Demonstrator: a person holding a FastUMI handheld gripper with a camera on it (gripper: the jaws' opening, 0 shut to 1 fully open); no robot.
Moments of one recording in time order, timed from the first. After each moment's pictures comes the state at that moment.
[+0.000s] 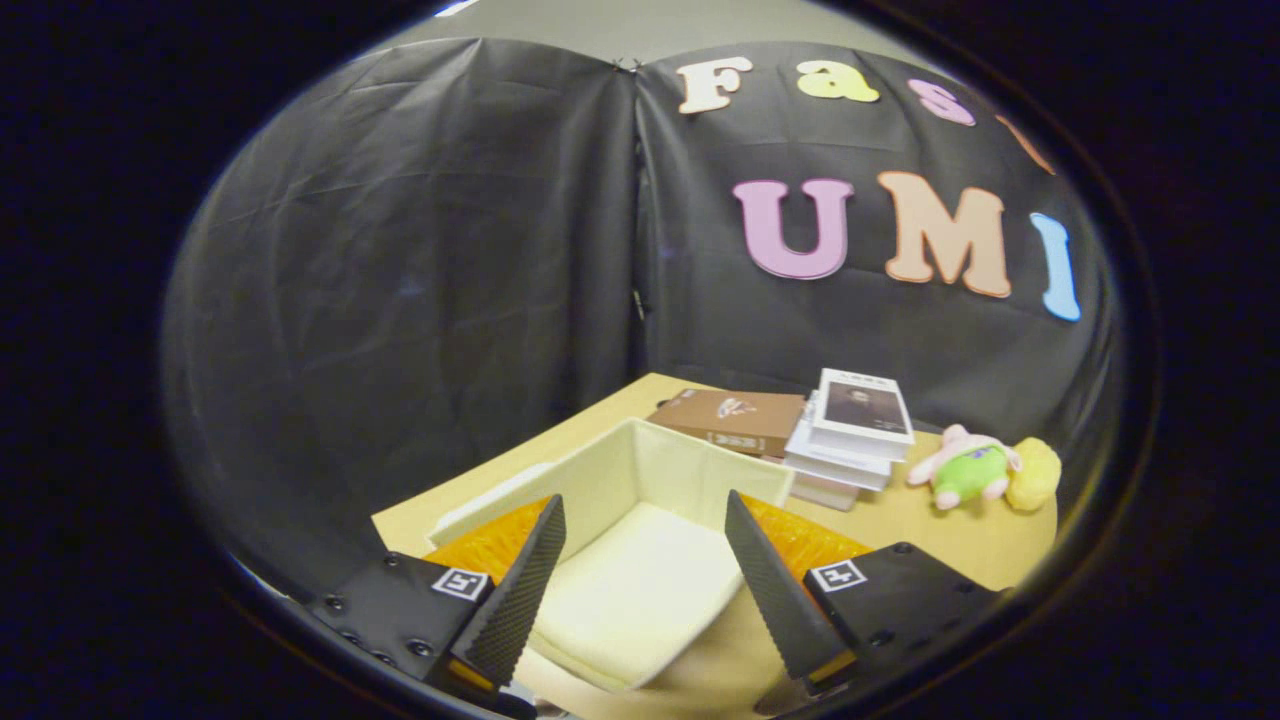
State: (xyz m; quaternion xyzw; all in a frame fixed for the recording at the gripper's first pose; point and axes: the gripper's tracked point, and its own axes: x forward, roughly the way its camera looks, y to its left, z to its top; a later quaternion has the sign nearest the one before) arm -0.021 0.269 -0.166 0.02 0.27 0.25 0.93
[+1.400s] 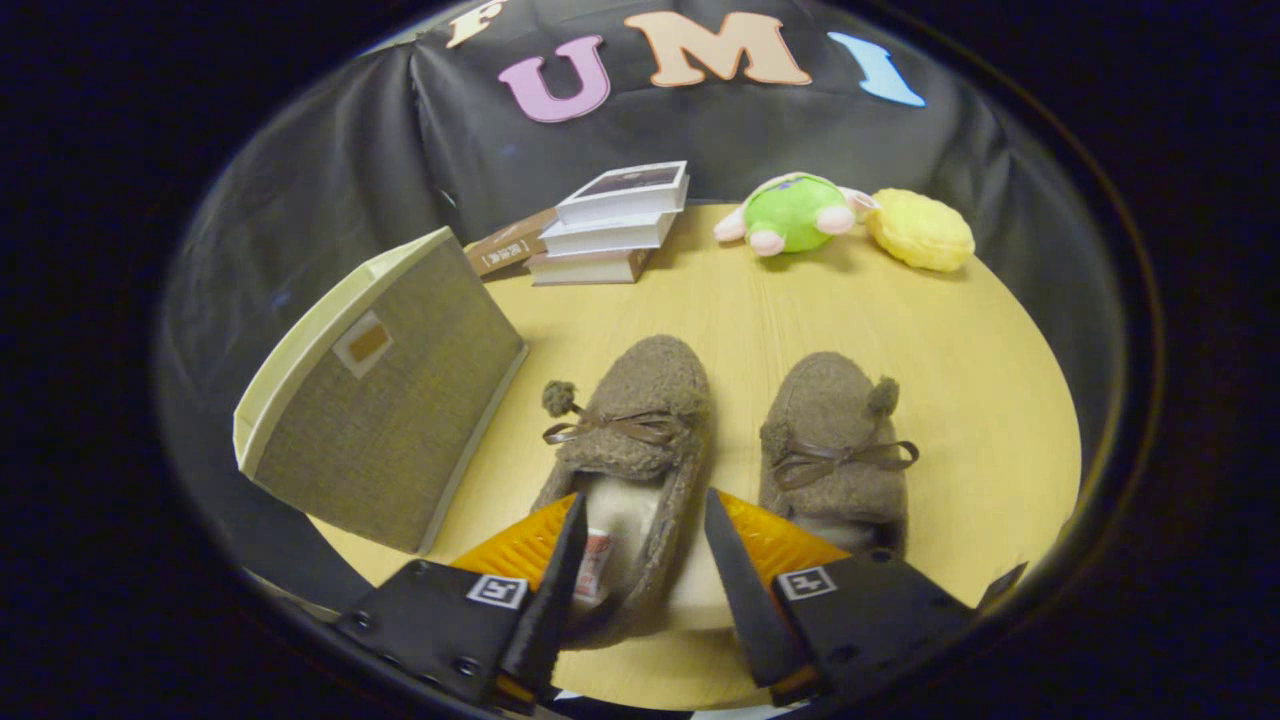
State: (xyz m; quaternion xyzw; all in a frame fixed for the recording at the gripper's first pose) arm -0.079 0.052 -0.365 0.08 0.51 0.09 0.85
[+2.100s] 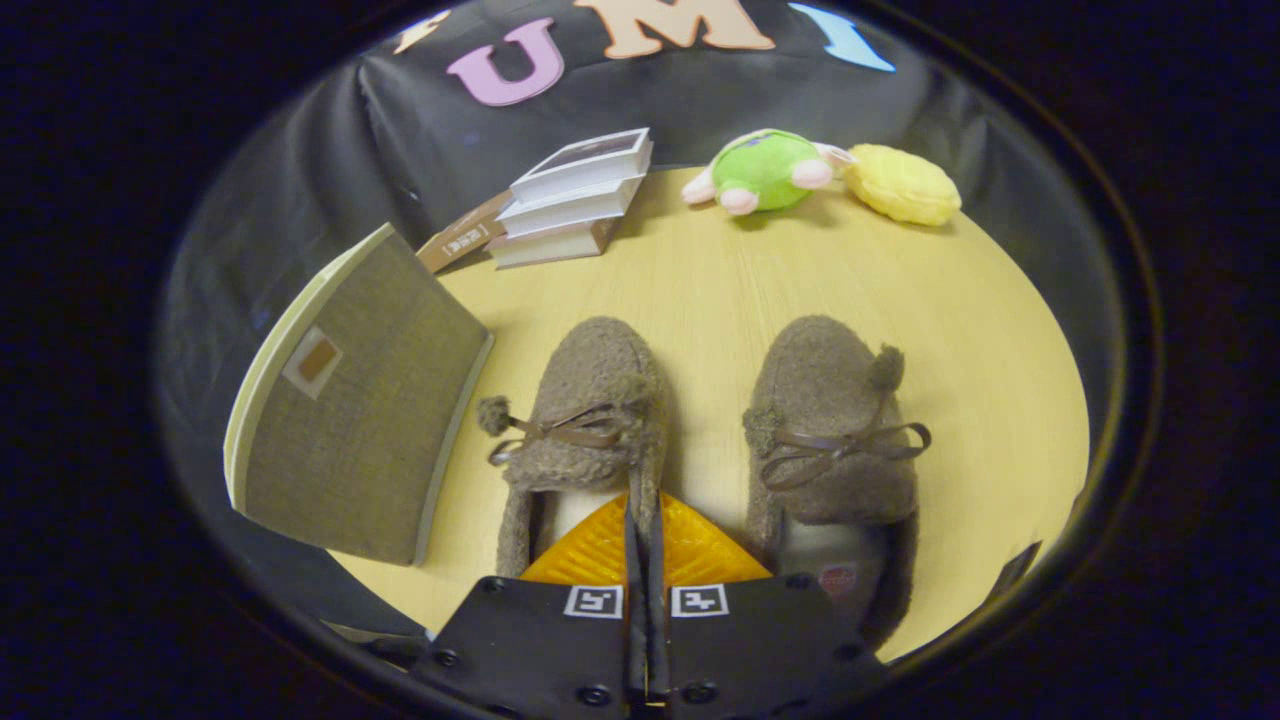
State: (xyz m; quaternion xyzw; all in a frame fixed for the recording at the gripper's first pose) arm -0.080 0.047 -0.388 0.13 0.56 0.05 0.82
